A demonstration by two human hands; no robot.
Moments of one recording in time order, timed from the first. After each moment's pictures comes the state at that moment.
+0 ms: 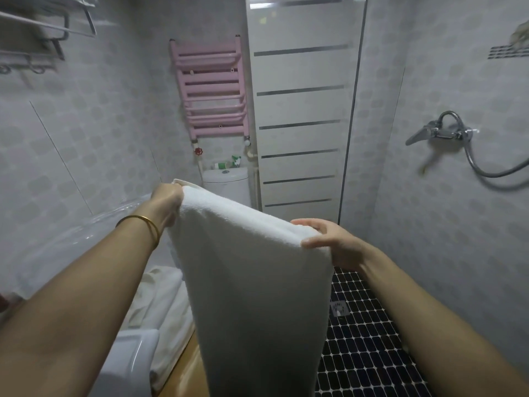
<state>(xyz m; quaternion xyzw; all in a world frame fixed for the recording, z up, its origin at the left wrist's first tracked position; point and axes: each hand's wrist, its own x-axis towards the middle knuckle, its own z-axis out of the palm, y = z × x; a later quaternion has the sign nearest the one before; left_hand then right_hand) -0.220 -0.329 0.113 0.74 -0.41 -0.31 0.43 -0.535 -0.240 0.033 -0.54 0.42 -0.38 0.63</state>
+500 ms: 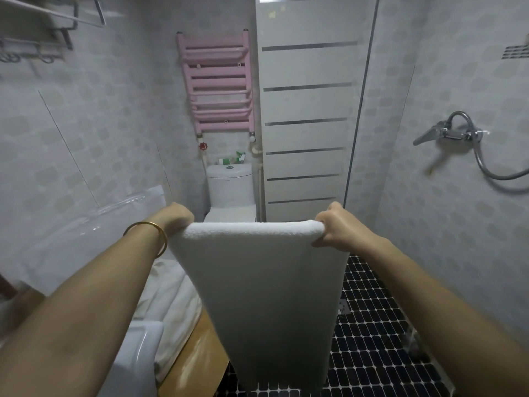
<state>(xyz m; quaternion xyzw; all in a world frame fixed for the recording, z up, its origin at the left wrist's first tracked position) -0.211 -0.294 0.096 0.77 -0.61 -0.17 0.05 -0.525 -0.246 0.054 -0.75 0.62 -0.17 0.12</state>
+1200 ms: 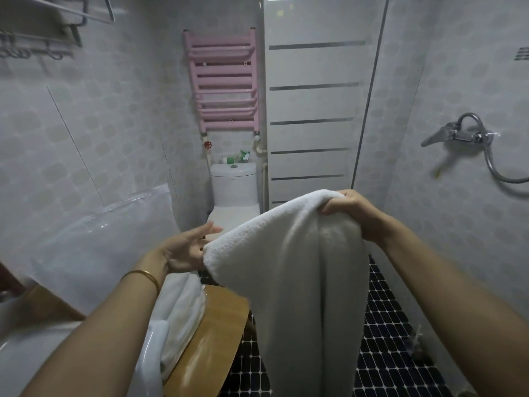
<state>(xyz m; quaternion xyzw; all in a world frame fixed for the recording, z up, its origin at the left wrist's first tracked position) -0.168 -0.299 0.018 0.44 -0.39 -0.75 0.30 -0.519 -0.251 0.087 -0.59 0.44 -0.43 0.53</state>
